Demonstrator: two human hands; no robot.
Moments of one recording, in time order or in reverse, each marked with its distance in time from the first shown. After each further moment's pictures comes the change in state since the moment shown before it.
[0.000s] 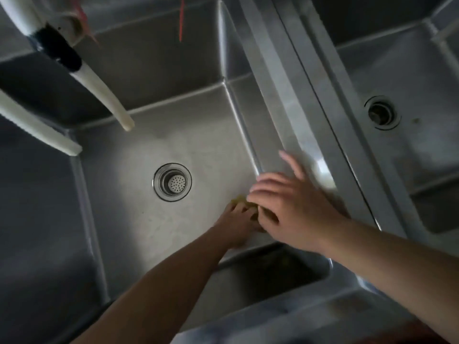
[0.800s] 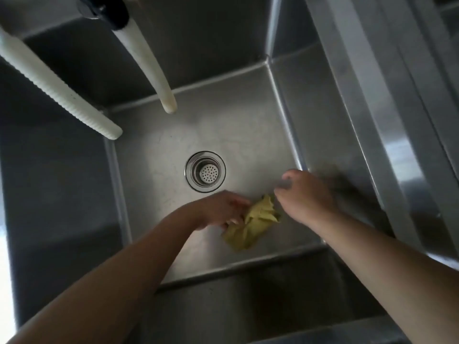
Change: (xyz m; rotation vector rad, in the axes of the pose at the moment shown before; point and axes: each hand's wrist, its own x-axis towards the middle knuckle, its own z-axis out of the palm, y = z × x) left_hand -0.065 -0.102 -0.037 -1.281 -0.243 -0.367; right_hand 0.074 -0.016 0.075 0.426 -0.222 0.828
